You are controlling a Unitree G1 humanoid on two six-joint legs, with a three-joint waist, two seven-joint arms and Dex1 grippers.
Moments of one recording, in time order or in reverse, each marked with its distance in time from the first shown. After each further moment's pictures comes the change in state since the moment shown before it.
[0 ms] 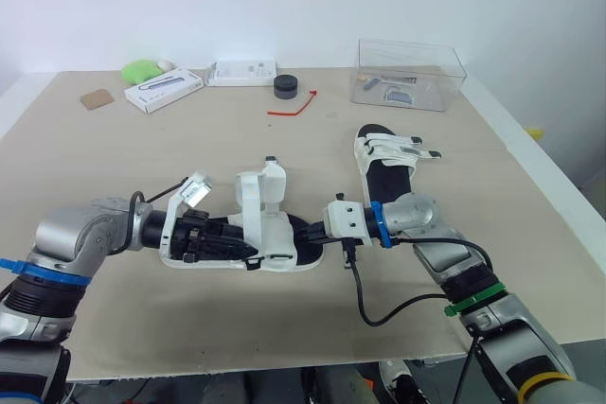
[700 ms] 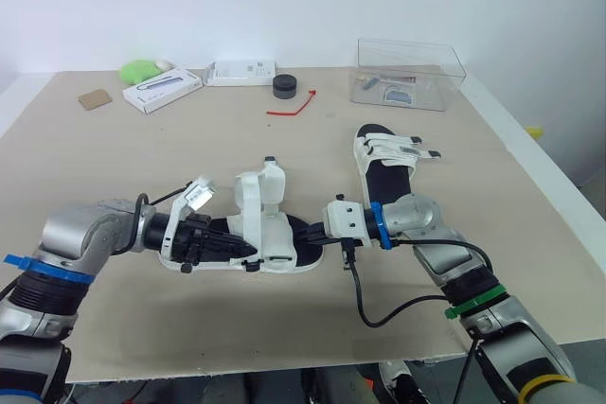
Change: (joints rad) left arm 0.026 0.018 -0.064 -0.013 0.002 0.032 -0.059; right arm 0.014 -0.001 -0.003 -0.034 0.006 0.037 -0.010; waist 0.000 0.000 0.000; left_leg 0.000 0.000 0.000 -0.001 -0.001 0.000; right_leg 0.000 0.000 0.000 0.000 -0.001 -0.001
